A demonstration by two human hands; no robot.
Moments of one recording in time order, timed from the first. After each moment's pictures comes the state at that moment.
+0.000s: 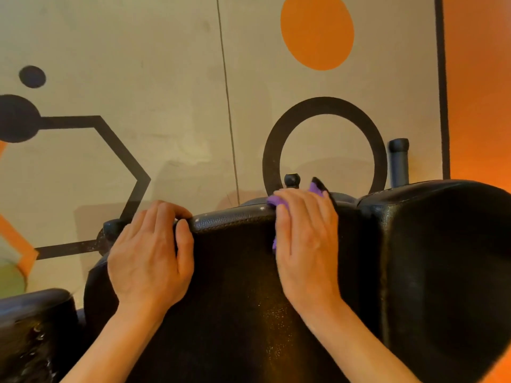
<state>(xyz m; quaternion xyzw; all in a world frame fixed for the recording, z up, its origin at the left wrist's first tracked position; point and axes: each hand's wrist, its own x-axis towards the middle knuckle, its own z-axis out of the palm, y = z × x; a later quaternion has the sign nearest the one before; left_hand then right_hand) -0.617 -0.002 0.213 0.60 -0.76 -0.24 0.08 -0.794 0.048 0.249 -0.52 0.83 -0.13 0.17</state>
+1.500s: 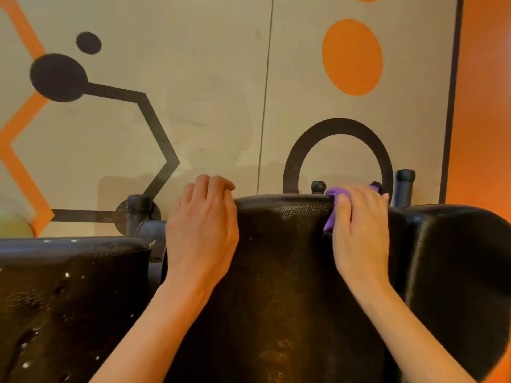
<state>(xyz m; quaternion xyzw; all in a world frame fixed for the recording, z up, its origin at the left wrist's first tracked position) -0.568 -0.002 0.214 0.63 -0.70 -0.32 0.12 -0.769 0.039 0.256 -0.49 0.85 -0.06 0.17</state>
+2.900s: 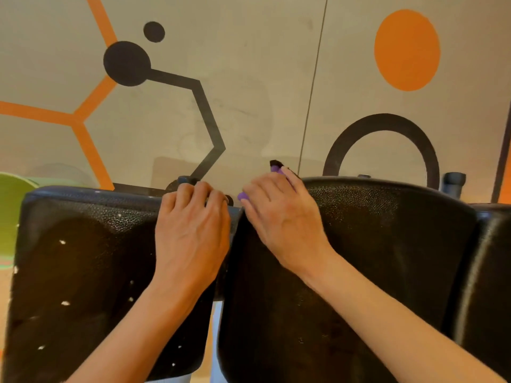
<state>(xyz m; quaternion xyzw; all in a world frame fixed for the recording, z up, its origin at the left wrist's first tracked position) -0.457 0.024 0.223 0.61 -0.78 -0.14 -0.09 -0.608 0.016 0.229 -0.79 0.60 0.04 0.14</state>
